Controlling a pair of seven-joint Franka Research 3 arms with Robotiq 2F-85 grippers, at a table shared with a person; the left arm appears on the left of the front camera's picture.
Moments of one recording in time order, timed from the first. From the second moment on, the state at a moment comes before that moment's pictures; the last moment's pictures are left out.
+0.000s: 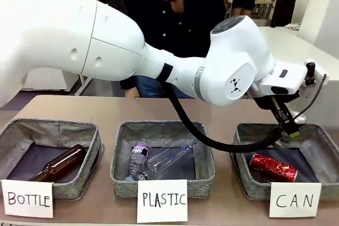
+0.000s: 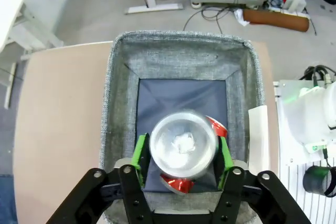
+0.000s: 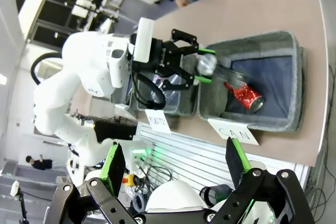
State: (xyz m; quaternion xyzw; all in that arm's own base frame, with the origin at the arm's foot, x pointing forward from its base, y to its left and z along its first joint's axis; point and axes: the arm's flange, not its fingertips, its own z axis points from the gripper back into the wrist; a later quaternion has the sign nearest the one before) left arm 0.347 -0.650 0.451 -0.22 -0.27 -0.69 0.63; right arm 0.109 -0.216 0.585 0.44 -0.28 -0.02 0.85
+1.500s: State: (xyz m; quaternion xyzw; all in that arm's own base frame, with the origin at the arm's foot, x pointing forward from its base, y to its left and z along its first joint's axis) left arm 0.432 -0.173 0.584 -0.30 -0.21 -0.34 0.87; right arm 0.250 0.039 0.615 0.48 -0.18 0.24 0.82
